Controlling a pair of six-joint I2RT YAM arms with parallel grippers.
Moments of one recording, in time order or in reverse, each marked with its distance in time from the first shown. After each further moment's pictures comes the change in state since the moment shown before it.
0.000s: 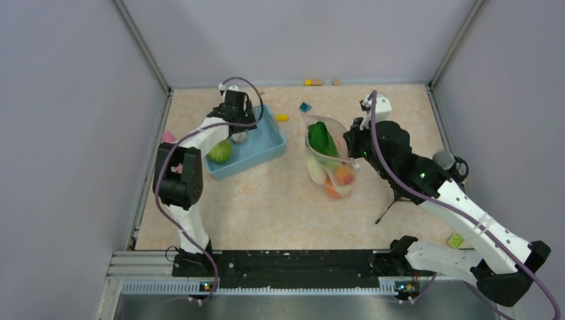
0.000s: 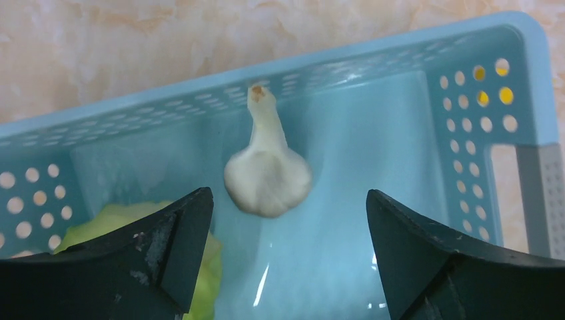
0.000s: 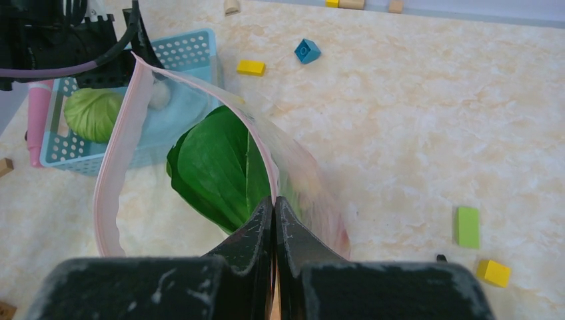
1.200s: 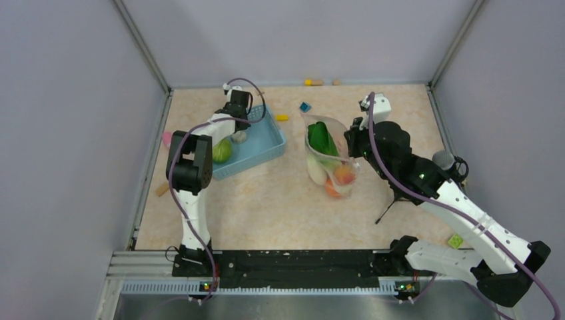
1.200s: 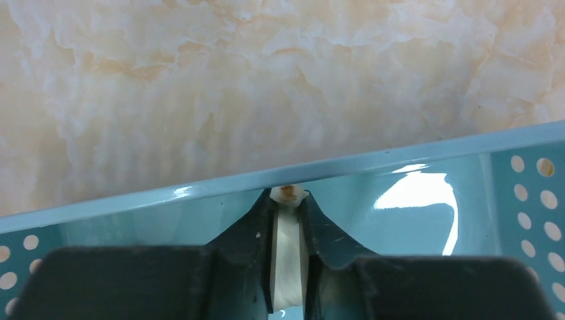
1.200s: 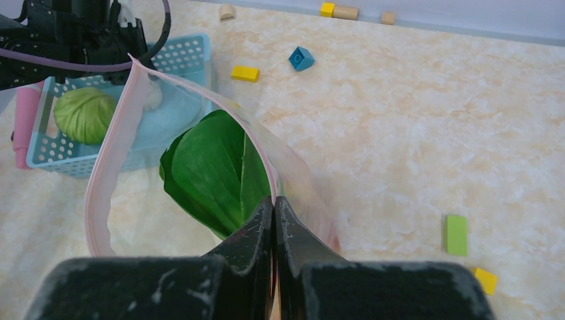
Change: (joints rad) left arm 0.019 0.245 0.144 0.079 -0.098 0.043; right arm 0.000 -0.006 -0.018 0.036 0.014 -0.045
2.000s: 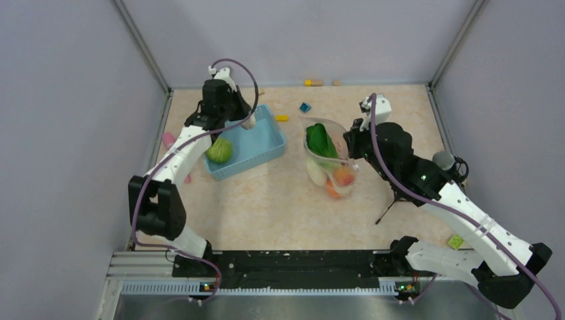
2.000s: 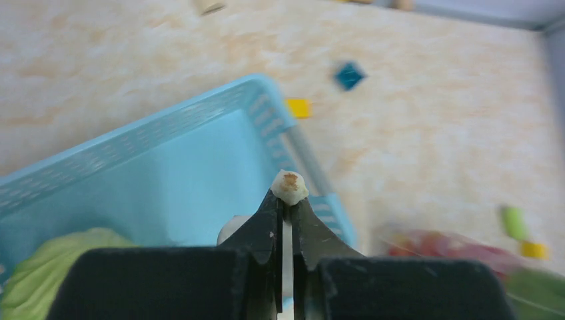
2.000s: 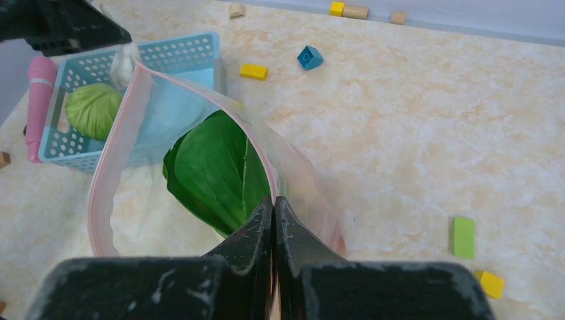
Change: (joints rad) left arm -0.003 -0.469 -0.190 0.026 0.388 -0.037; right arm 0.000 -0.008 -0.002 0.000 -0.029 0.001
